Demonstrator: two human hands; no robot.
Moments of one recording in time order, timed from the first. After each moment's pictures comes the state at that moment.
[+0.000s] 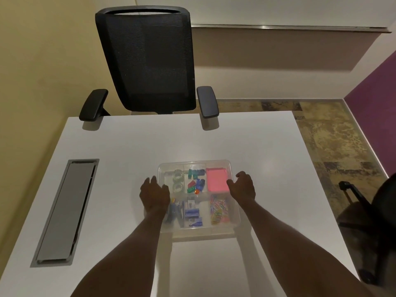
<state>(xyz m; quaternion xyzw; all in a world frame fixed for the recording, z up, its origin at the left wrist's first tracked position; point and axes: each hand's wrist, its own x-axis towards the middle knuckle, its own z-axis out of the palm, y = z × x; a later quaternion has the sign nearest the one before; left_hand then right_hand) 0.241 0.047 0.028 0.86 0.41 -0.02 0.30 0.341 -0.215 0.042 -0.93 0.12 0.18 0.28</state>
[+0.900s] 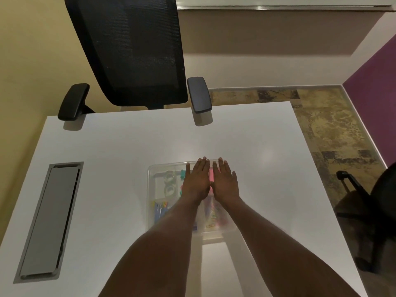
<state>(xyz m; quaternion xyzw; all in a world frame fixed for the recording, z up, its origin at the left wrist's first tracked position) 0.339 -0.063 0.007 0.98 0.00 -0.14 0.14 0.360 -0.182 0.014 -0.97 -0.13 0.20 0.05</state>
